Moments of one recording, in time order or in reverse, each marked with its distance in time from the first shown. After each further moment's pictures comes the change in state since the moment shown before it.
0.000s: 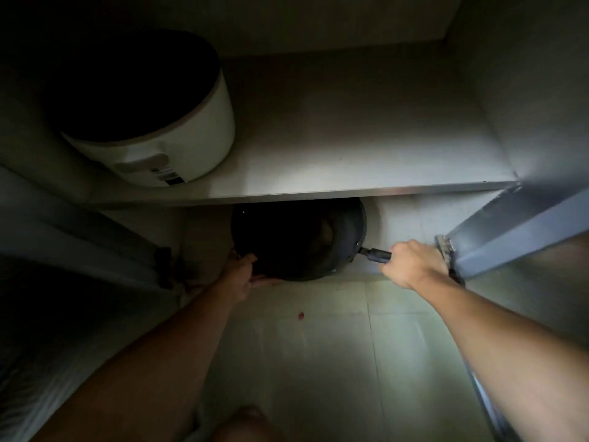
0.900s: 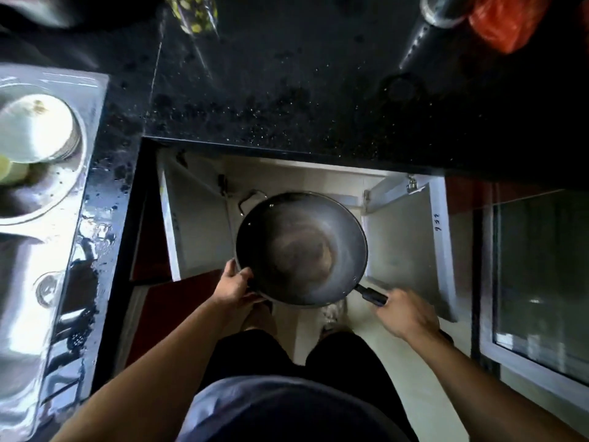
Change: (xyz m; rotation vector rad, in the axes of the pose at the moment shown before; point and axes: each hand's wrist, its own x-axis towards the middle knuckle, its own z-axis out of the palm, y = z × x) left_hand -0.618 0.166 -0.045 0.066 0.083 -0.303; right_hand -0.465 0.095 -0.380 0.034 -0.386 0.050
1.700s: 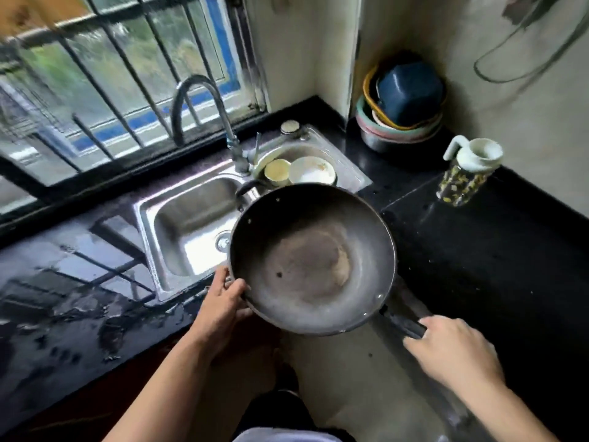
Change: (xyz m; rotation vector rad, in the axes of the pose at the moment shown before) left_hand -0.178 0.002 -0.176 -0.723 0.528 0.544; right_hand -0.062 -0.246 -0.235 -0.341 0.360 -0.843
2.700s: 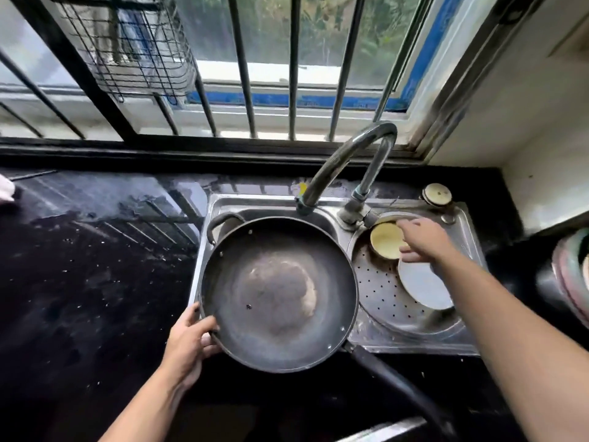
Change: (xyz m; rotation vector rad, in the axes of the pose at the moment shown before) left_hand 0.171 0.003 -0.155 -0.489 0.526 -0.199; right_hand 0.441 -0.418 -0.069 0.531 -0.379 -0.202
